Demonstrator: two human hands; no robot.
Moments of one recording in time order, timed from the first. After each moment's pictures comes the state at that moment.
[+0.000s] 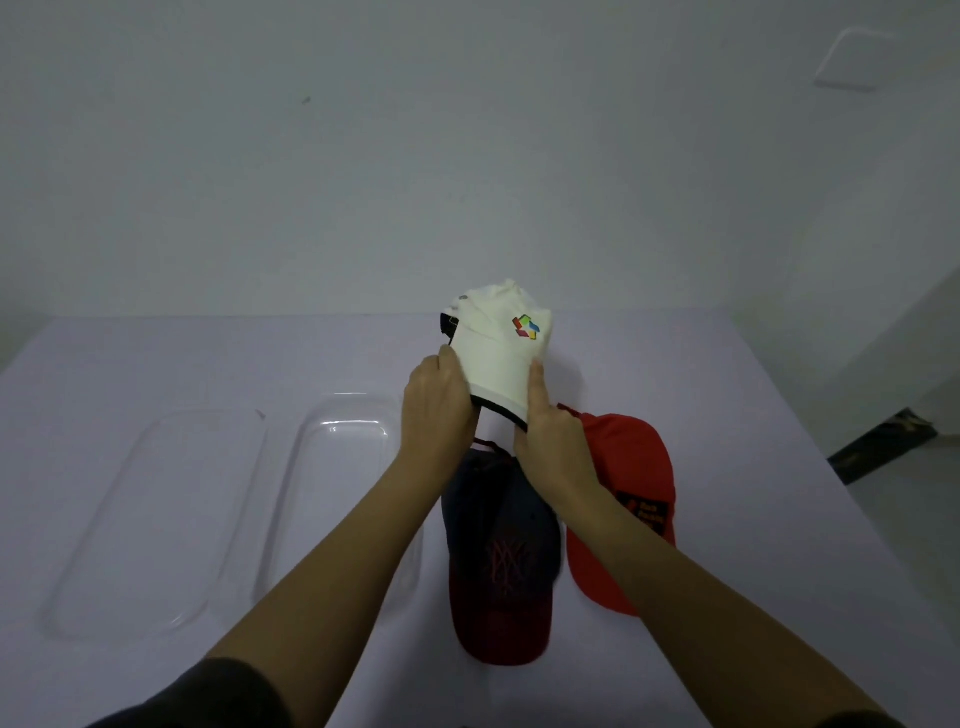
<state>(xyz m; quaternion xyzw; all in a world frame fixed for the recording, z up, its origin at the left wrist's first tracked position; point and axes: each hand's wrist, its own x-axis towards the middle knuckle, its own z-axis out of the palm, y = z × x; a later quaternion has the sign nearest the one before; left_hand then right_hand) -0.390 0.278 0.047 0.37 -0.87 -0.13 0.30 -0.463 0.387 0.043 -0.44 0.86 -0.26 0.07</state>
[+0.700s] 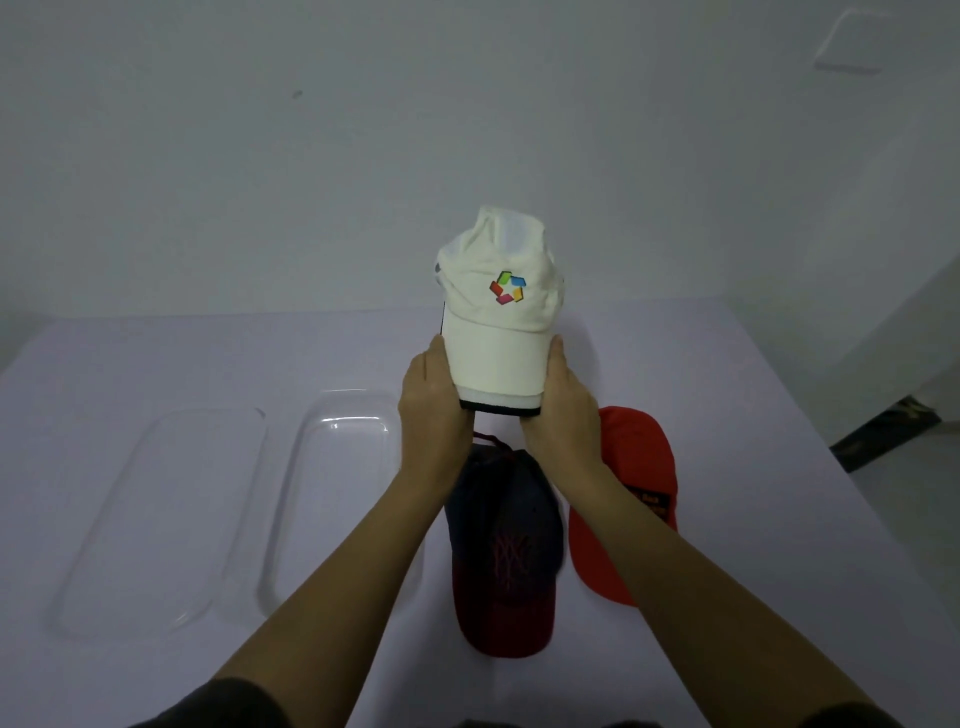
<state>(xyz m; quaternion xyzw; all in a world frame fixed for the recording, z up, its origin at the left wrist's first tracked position) -0.380 0.291 0.046 0.33 -0.83 -0.17 0.42 -0.473 0.378 0.046 -0.36 0.85 -0.37 0.00</state>
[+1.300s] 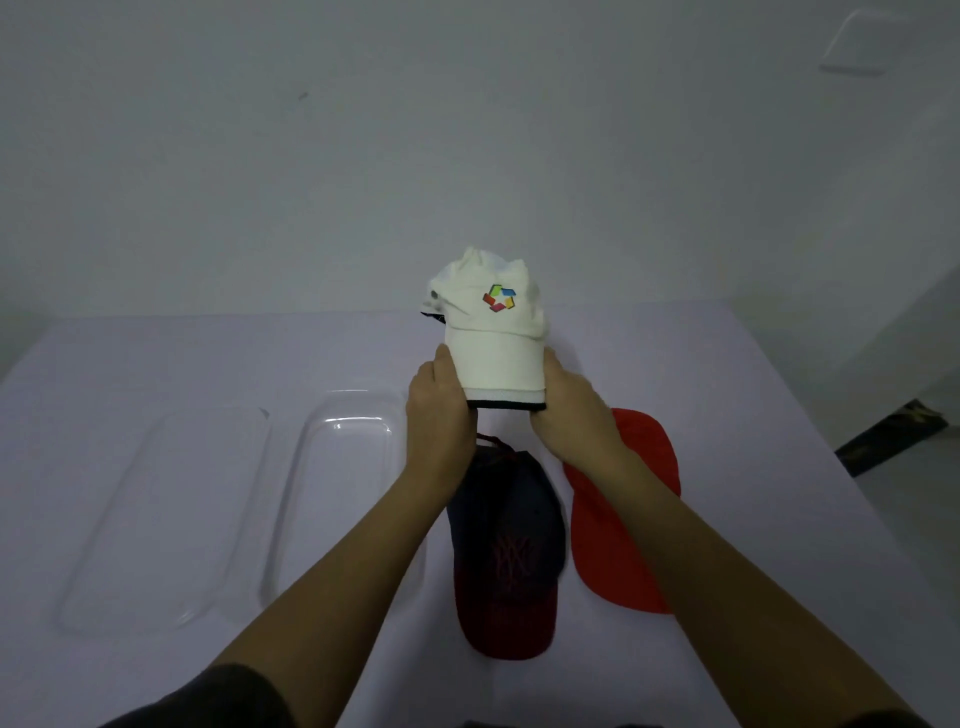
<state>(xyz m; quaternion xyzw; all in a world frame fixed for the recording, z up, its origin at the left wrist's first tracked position) -0.384 0.288 0.038 0.35 -0.85 -0.19 0.35 -0.490 0.385 0.059 -0.44 0.84 -0.30 0.11</state>
